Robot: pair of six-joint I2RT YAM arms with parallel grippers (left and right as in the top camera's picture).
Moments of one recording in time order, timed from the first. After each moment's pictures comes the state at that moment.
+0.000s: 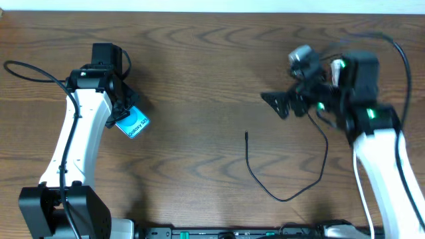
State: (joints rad) left arm 0.01 1.60 1.33 -1.07 -0.16 -0.82; right arm 0.10 1.36 1.20 -0.58 -0.69 -0.28
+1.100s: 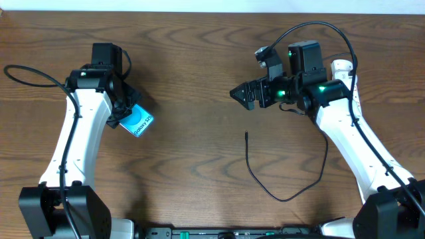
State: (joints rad) left arm 0.01 1.60 1.33 -1.06 -0.11 -0.90; right arm 0.28 1.59 1.24 -0.53 -0.61 0.08
